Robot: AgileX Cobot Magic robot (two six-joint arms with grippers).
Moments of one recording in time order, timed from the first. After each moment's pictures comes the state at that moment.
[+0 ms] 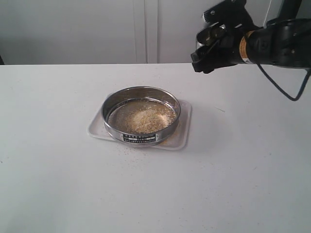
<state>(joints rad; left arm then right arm) -0.06 0.00 0.02 -0.08 0.52 0.15 0.22 1.75 -1.19 -1.41 -0.17 1.09</state>
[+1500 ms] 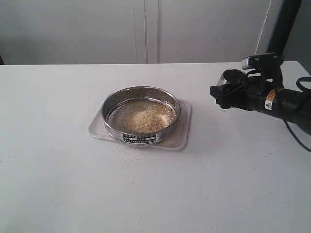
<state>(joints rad) -0.06 0.00 0.02 -0.08 0.52 0.15 0.03 1.92 -0.87 -0.69 -0.67 0.57</state>
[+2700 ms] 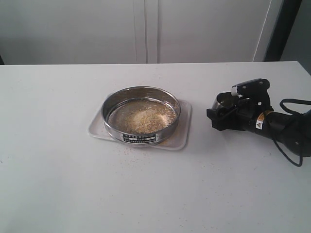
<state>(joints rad) -0.06 0.00 0.02 -0.08 0.52 0.15 0.03 2.10 -0.87 -0.61 -0.77 0.36</state>
